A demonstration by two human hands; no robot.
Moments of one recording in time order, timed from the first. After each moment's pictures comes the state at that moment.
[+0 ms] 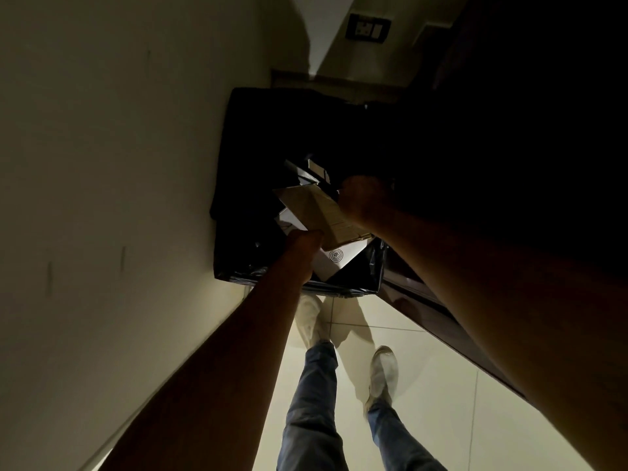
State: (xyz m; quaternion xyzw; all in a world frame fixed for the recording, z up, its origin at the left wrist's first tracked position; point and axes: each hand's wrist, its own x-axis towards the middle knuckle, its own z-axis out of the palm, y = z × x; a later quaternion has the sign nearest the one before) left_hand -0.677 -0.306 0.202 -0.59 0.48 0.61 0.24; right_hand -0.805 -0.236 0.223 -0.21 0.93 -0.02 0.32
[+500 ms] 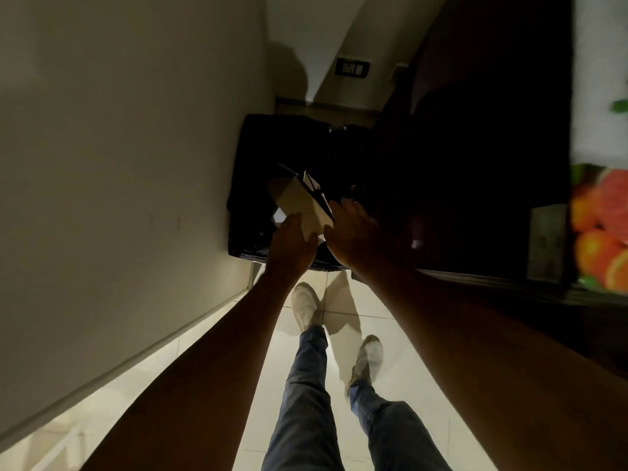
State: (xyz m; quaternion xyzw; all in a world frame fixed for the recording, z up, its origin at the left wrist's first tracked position) left_hand -0.615 -0.289 0.338 -0.30 0.83 0.45 0.09; right_hand -0.702 -0.175 0.366 -0.25 0.93 -0.06 0.25
